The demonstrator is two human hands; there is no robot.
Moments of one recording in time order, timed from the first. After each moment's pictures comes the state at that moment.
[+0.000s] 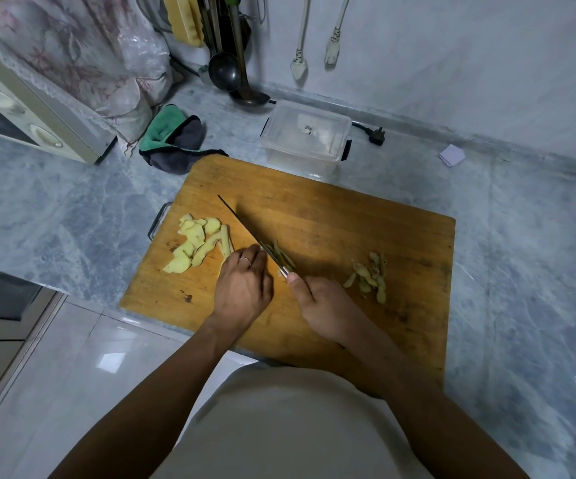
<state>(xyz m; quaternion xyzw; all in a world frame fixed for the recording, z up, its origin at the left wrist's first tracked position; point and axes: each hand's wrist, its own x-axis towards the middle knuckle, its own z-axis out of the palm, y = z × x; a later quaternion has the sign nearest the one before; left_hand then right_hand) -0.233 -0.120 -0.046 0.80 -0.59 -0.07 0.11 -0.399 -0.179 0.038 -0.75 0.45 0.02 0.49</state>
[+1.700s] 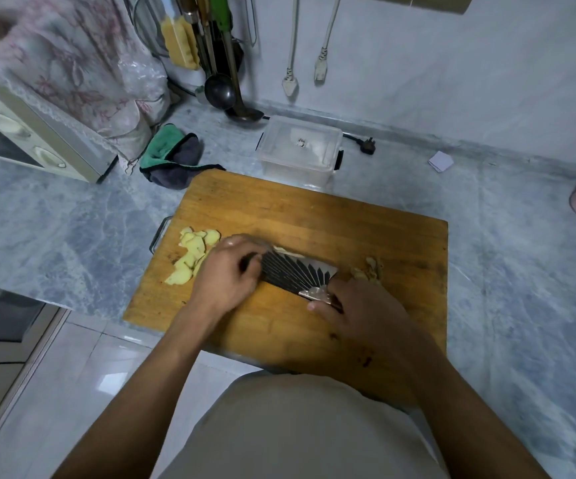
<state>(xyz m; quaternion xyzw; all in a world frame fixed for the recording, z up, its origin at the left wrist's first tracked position) -0.206 -0.129 0.026 0.72 -0.59 -0.14 0.34 -0.447 -0.200 0.057 -0.89 0.36 0.08 0.28</state>
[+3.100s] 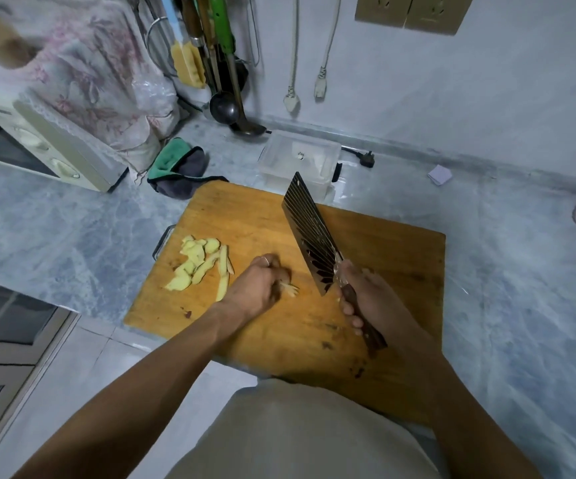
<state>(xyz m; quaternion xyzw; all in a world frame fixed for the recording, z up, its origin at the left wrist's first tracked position) -0.236 -0.159 -0.018 0.71 -0.66 -0.23 0.12 -0.461 -0.212 0.074 -0.54 0.51 -0.09 0.66</state>
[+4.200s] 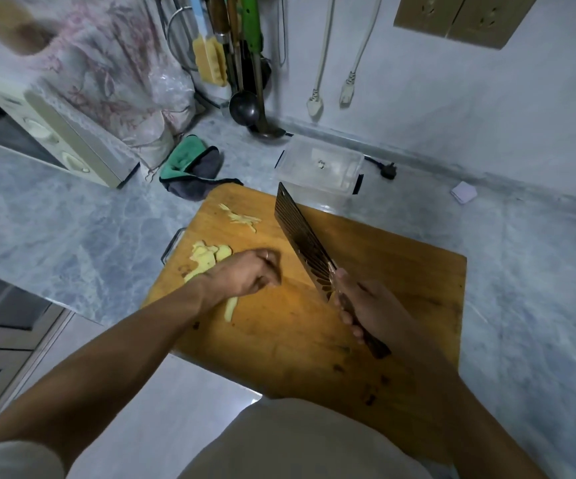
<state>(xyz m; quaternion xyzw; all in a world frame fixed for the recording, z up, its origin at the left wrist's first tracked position) -0.158 -0.188 -0.006 0.59 -0.77 -0.24 0.07 -0.425 -0.233 0.081 -0.64 0.48 -0.03 0.60</state>
